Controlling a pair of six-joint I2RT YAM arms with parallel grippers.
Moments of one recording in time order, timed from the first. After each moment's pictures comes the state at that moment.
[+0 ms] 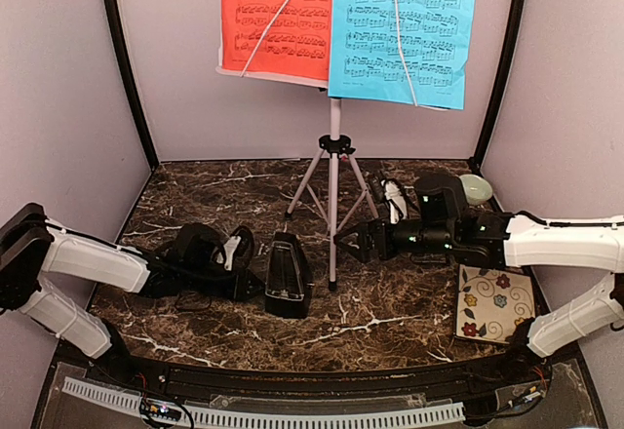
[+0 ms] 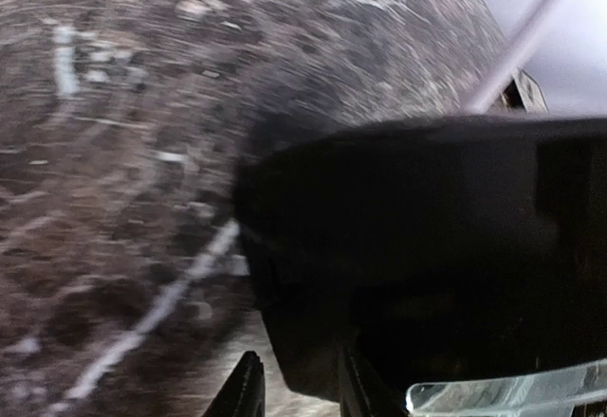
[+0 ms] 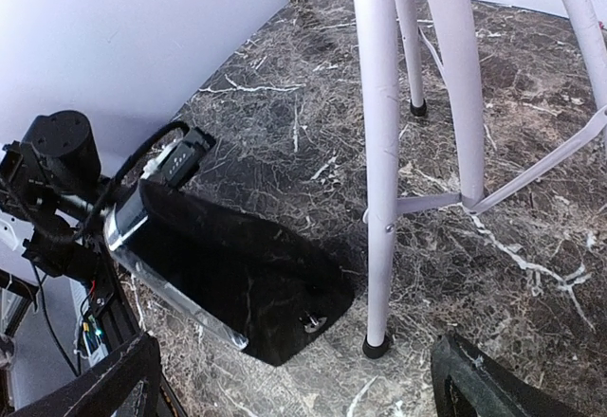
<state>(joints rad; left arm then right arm) -0.75 1.41 0.49 0.18 0.28 -0.56 0.90 1.27 0.79 0.02 -0.15 0.44</state>
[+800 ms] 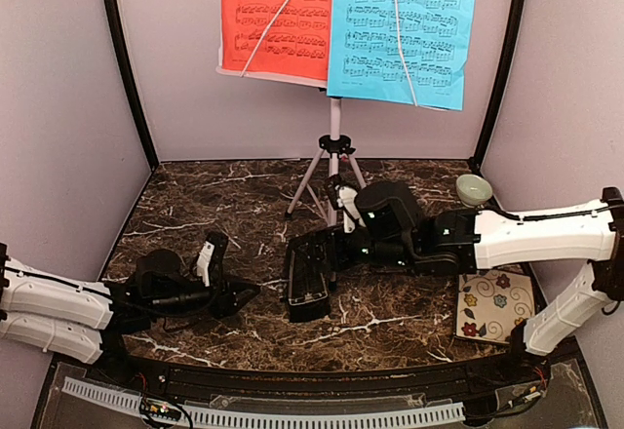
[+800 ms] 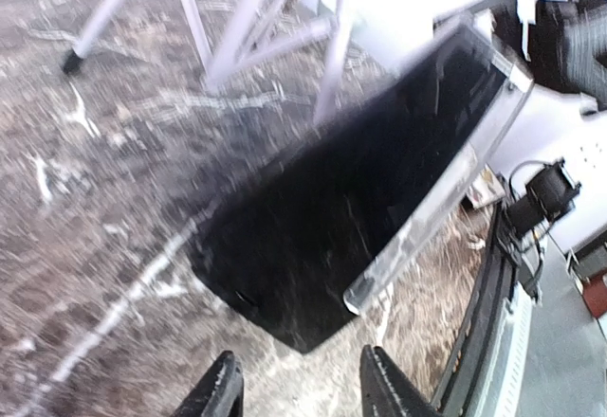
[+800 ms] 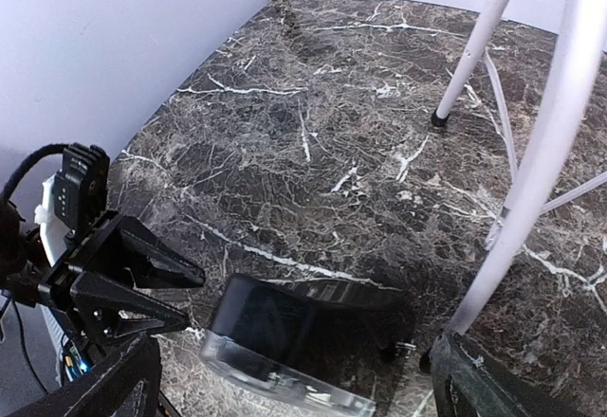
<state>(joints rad) -0.92 1.07 0.21 0.50 0.10 -0.50 1.17 1.46 1.05 -0.11 0.21 0.52</state>
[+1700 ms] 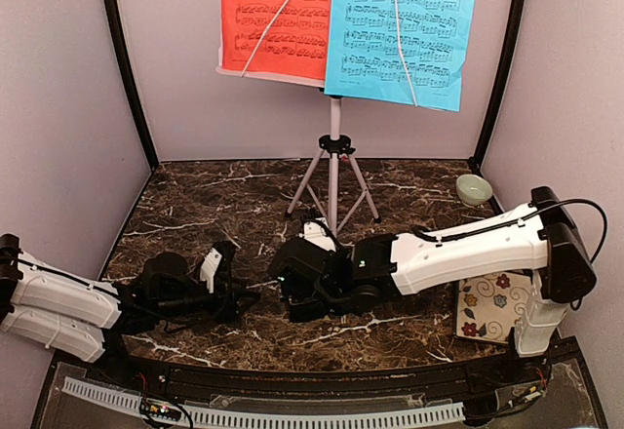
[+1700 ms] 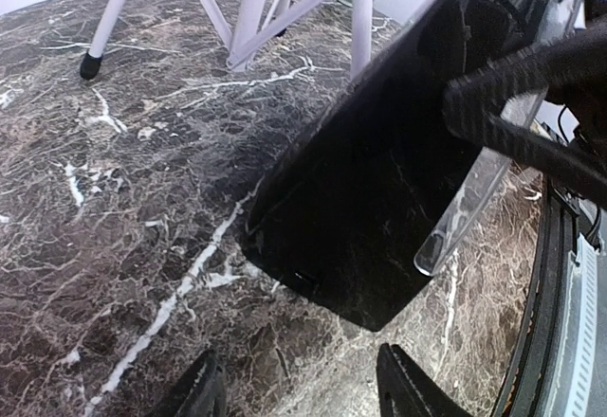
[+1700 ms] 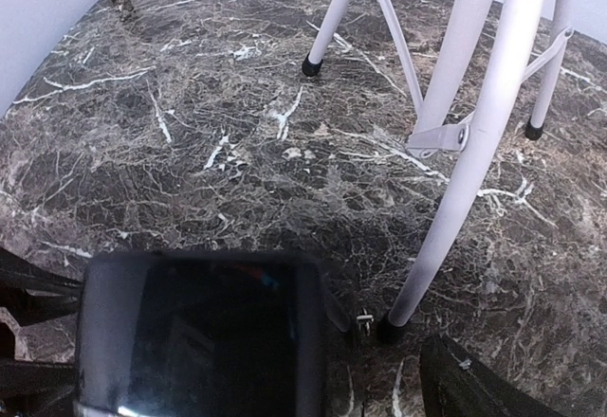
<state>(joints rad) -0.90 1.14 0.19 0.53 0.08 -0.30 1.37 1.84 1.38 -0.50 0.77 0.87</state>
